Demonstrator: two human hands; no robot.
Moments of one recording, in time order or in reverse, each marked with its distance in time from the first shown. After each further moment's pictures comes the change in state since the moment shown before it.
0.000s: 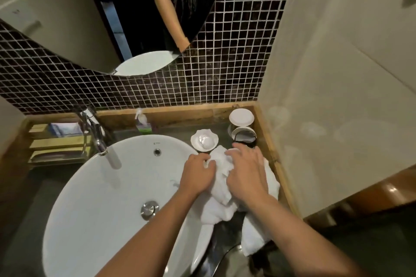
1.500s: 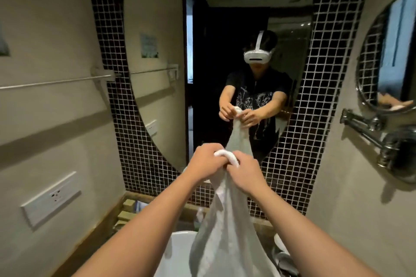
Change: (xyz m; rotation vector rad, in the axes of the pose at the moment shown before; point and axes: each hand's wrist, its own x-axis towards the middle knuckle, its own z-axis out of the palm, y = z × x) left_hand -0.063 0.196 -0.308 -0.001 0.440 0.445; right_hand 0.090 -0.223 -0.230 0.490 0.060 -0.383
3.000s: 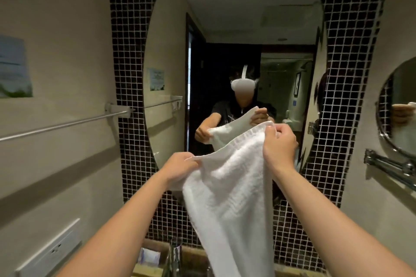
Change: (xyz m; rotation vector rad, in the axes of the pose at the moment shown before) left_hand 0.065 -0.072 -0.146 -0.227 -0.071 -0.152; right_hand 0.082 -0.114 -0.047 0.324 0.754 -0.031
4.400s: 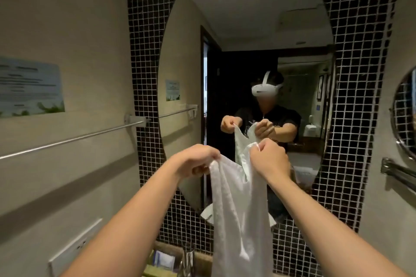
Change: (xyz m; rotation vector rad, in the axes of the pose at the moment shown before) left_hand -0.032 0.098 0.003 0.006 -0.103 -0.229; right_hand -0.004 0.004 0.011 -0.435 -0.325 -0.005
